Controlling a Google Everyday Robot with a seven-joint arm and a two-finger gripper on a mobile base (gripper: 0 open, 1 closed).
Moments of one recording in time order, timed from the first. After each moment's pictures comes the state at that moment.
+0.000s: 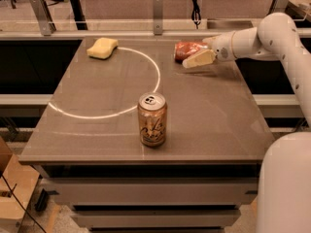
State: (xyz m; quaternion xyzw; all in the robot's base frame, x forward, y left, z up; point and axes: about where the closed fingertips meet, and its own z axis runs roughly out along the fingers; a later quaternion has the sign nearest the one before) arm 0.805 -0.157 0.855 -0.42 0.74 0.21 0.49
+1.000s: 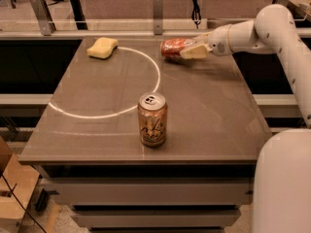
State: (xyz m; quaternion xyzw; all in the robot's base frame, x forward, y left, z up) arm 0.802 -0.138 0.874 -0.44 0.72 0.21 0.49
